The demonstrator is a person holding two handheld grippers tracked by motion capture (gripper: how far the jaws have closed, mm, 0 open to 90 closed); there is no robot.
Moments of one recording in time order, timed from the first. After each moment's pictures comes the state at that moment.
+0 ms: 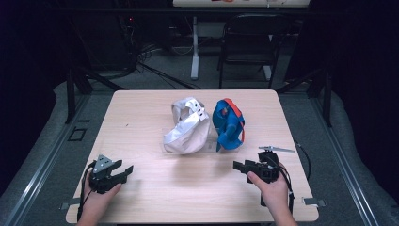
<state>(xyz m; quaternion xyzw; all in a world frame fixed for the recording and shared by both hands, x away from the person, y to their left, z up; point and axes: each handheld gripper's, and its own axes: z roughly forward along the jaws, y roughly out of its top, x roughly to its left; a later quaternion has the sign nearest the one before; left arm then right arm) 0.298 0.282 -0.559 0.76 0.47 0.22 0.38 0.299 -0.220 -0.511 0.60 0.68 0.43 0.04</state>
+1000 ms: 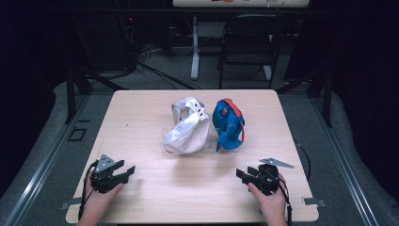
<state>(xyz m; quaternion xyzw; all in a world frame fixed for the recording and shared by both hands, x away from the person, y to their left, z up) 0.301 0.279 -0.561 0.77 0.46 0.21 0.39 0.284 -0.226 -0.555 0.59 0.67 0.43 0.11</state>
